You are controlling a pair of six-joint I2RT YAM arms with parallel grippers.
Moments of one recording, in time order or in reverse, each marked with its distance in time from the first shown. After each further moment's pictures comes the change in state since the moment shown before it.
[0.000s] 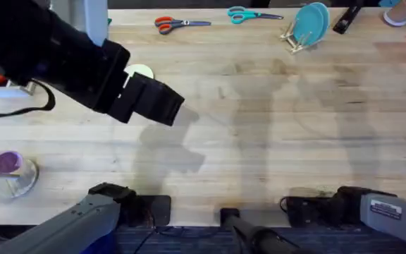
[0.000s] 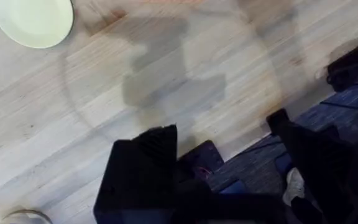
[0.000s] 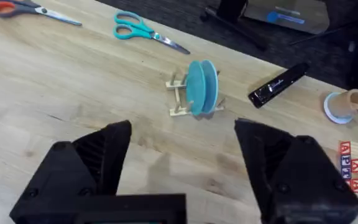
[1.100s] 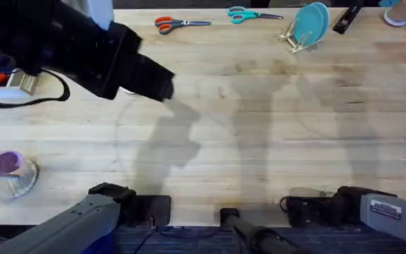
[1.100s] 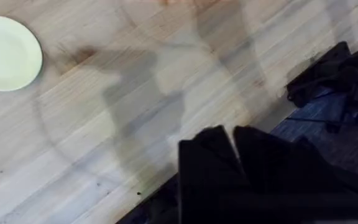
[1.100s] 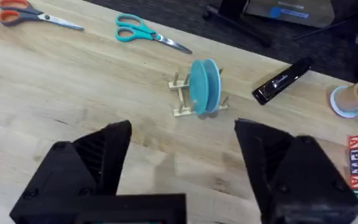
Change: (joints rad) left arm 0.000 0.000 0.000 0.084 0.156 -0.006; right arm 0.000 0.000 0.000 -0.002 0.000 0.046
